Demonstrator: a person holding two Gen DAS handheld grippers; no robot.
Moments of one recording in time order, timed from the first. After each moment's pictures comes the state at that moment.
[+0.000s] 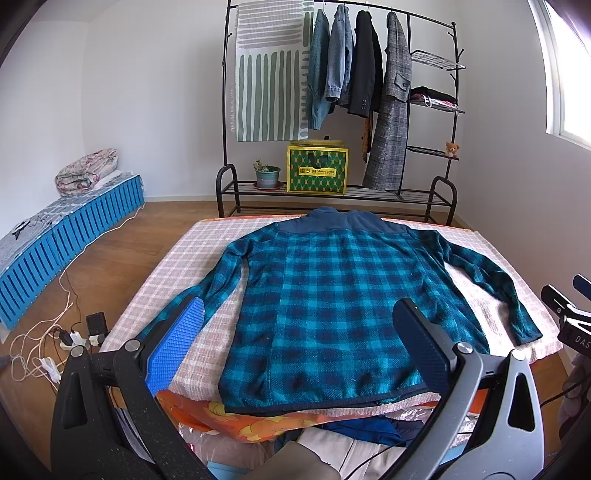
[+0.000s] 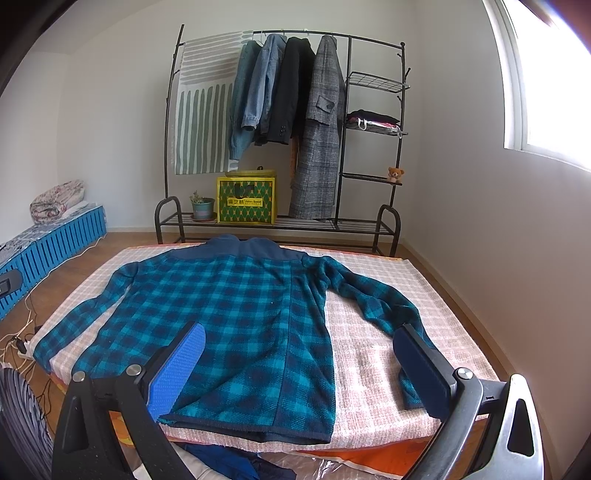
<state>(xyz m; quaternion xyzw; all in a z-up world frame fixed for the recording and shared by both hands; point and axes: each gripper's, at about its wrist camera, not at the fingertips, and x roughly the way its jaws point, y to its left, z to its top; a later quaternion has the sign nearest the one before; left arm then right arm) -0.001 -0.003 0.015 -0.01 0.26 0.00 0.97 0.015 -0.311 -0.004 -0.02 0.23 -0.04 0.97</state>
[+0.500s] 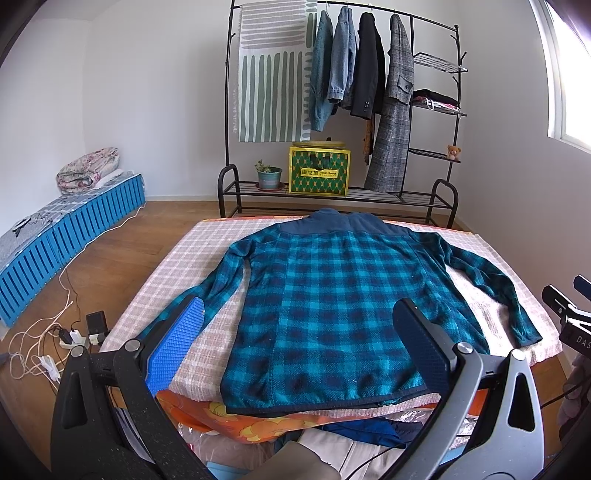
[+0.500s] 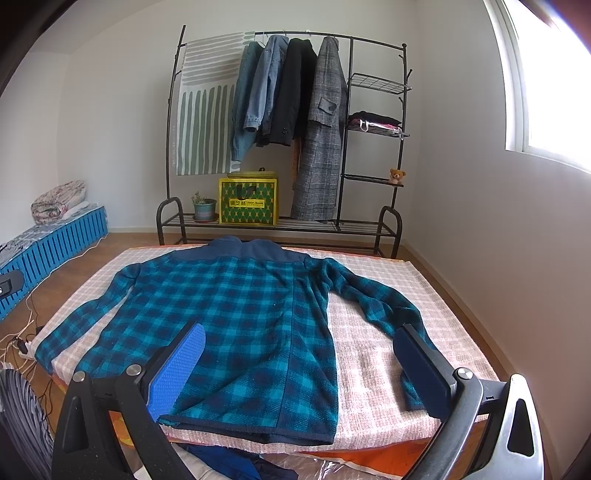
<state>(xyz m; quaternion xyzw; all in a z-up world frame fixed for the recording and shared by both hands) -0.001 -0.003 0.015 -0.01 0.26 0.00 0.97 0.016 -0.306 0.000 -0.02 0.23 -0.04 0.97</state>
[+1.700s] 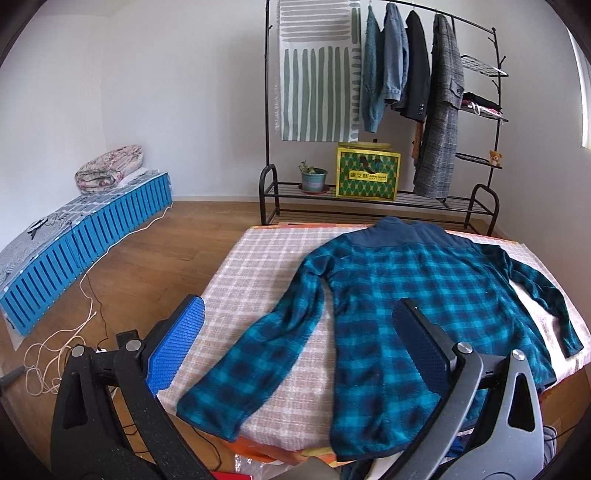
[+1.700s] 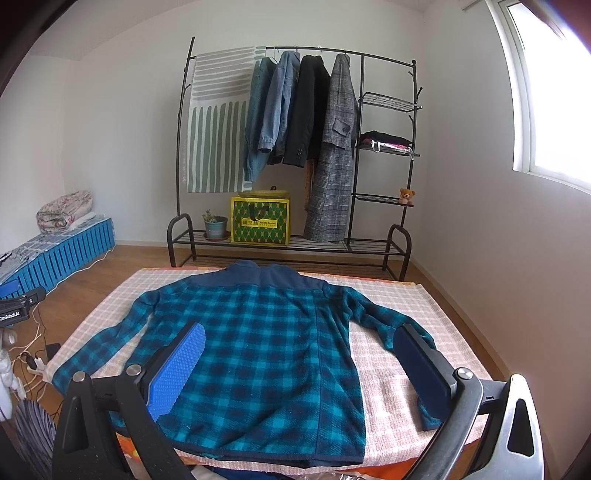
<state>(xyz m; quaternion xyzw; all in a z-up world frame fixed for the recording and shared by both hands) 0.058 0.130 0.011 -0.01 0.27 0.05 0.96 0.024 -0.245 0.060 -0.03 0.20 -0.03 0.98</state>
